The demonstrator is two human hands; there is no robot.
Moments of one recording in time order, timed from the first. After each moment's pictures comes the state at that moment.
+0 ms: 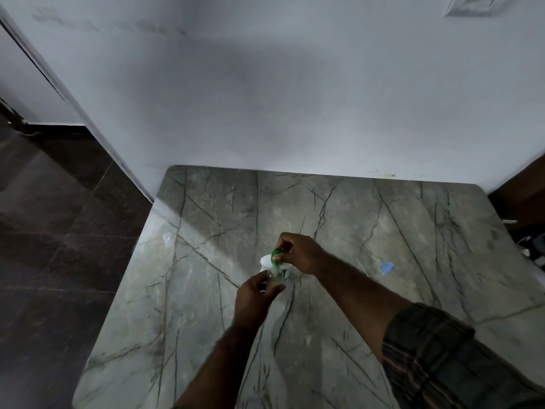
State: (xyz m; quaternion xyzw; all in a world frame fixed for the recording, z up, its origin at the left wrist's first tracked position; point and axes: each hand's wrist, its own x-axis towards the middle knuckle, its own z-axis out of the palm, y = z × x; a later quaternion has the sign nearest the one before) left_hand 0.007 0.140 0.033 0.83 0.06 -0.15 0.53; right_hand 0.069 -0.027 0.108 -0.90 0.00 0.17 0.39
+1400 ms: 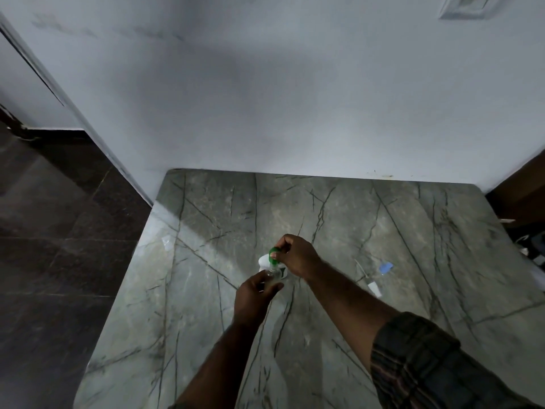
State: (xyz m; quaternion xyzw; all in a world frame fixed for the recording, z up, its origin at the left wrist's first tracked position) left_hand 0.011 0.138 0.035 0.85 0.05 -0.13 0.51; right_hand 0.065 -0.007 0.104 -0.87 0.15 0.14 0.45
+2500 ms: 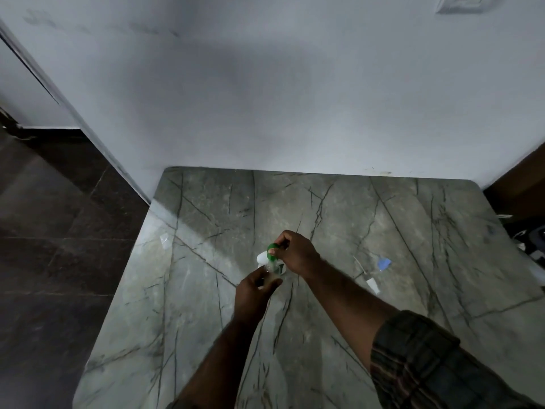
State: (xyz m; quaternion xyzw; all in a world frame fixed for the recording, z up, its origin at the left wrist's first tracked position) left_hand 0.012 0.137 0.033 0.85 0.04 -0.12 0.52; right_hand 0.061 -0.006 0.118 -0.88 0.16 0.13 0.43
